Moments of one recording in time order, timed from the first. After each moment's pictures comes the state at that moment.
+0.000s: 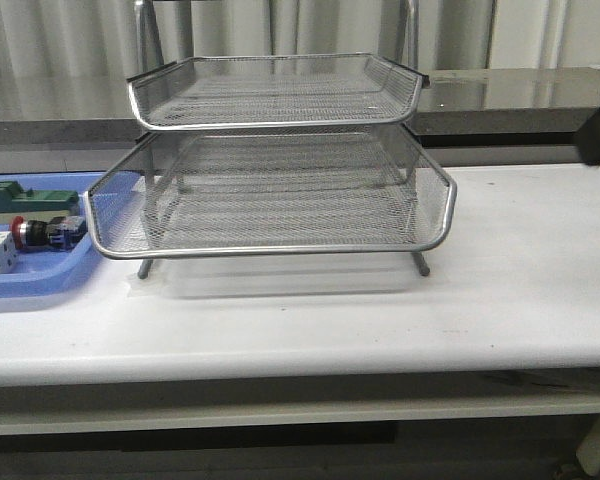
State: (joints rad) left arm -0.01 0.00 0.00 0.05 0.00 0.05; right arm 0.04 1.02 -0.65 0.73 0.65 -0.52
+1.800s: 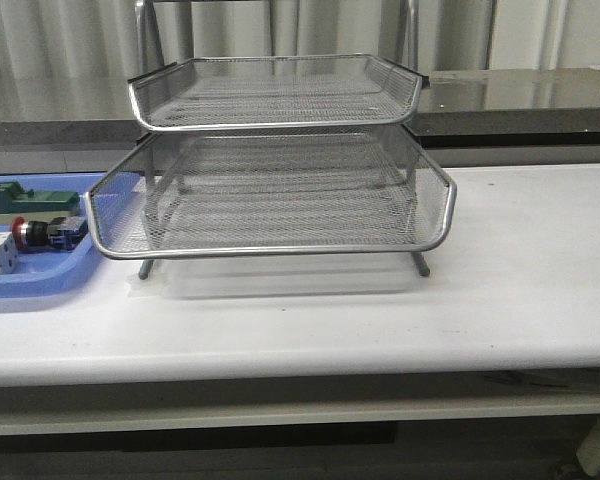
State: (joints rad) left arm -0.01 0.00 0.00 0.05 0.00 0.05; right arm 0.04 0.53 -0.75 0.03 1.12 -0.03
